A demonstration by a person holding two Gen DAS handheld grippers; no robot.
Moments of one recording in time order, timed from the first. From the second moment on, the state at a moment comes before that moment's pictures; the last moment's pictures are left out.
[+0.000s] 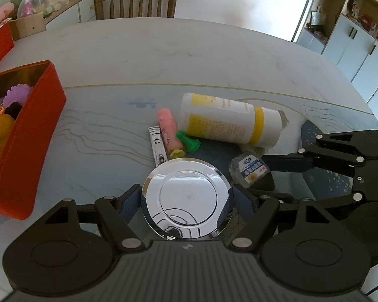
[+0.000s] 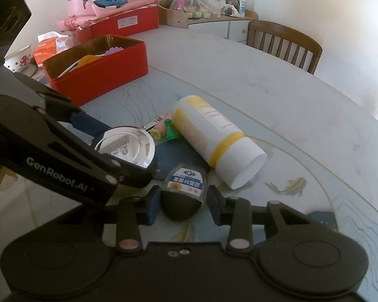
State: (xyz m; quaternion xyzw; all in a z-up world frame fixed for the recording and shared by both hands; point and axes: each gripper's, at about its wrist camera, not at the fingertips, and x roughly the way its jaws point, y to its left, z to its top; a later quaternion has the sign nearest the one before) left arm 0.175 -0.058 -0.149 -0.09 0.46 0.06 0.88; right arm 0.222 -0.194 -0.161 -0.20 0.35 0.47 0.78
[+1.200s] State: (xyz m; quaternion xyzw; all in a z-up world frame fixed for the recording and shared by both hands) left arm 0.112 -0.013 -0.078 -0.12 0.43 0.09 0.89; right arm 0.163 -0.182 -0.069 -0.13 0.34 0.44 0.82
